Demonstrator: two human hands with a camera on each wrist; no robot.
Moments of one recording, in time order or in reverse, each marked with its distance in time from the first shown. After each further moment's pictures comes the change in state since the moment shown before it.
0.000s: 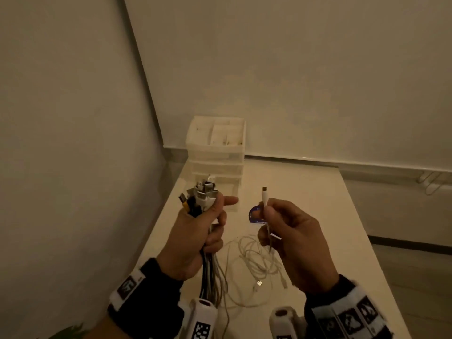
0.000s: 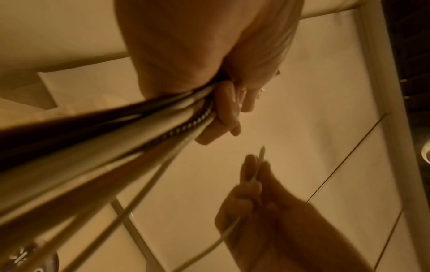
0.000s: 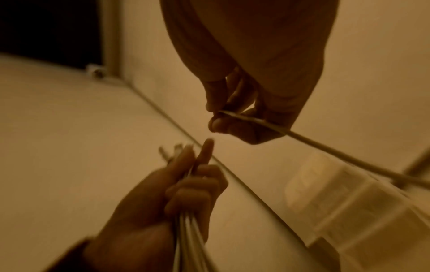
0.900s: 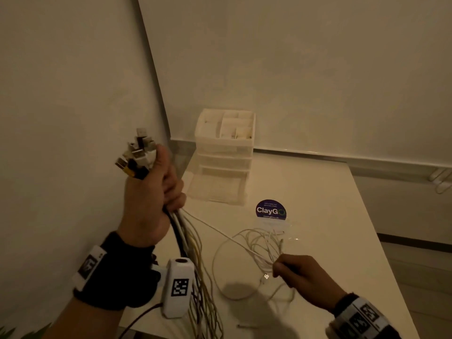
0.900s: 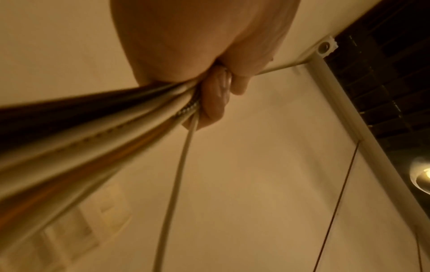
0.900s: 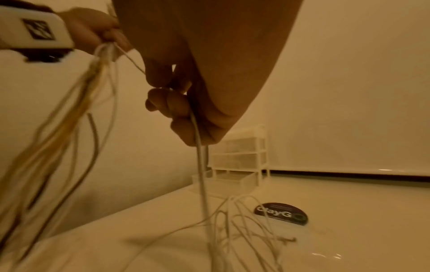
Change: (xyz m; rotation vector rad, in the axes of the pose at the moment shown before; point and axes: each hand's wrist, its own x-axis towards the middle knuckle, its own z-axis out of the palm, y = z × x) left_hand 0.006 0.058 -0.049 -0.045 0.178 0.335; right_hand -0.003 0.088 -0.078 -0.885 -0.415 0.079
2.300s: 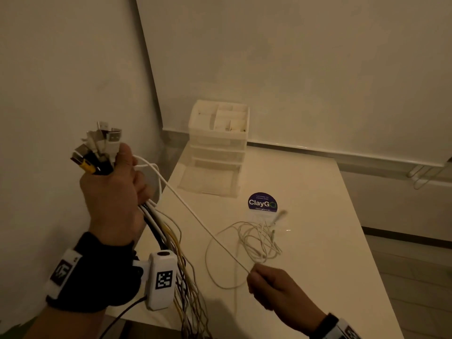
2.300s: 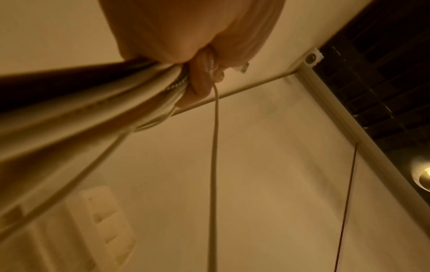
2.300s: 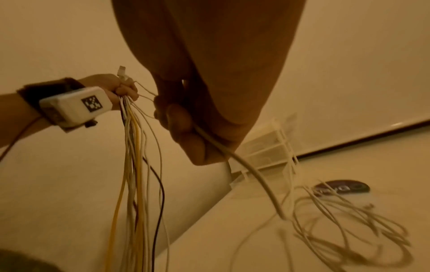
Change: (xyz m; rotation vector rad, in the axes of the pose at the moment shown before) left_hand -0.010 0.012 -0.031 0.066 0.330 0.247; right_hand -0.030 -0.039 0.053 0.280 -0.065 0.056
